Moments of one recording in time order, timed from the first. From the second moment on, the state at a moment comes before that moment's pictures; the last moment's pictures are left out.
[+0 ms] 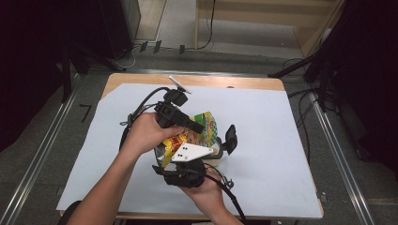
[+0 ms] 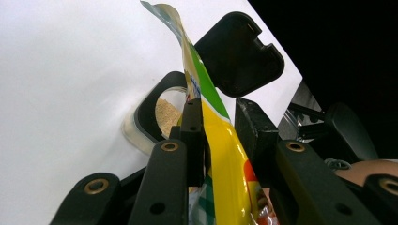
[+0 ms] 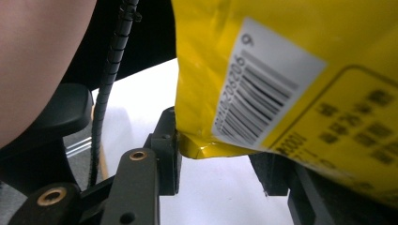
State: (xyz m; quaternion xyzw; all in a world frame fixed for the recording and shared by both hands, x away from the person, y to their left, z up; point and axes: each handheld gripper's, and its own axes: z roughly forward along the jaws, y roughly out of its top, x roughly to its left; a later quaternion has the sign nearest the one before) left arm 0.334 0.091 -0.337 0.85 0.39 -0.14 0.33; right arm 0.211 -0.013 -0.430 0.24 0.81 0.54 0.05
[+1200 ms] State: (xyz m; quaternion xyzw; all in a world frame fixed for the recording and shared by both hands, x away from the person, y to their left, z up) left arm 0.332 0.089 -0.334 0.84 0.39 -0.15 0.34; right arm 0.215 -0.009 -0.433 0.24 0.80 0.55 0.03
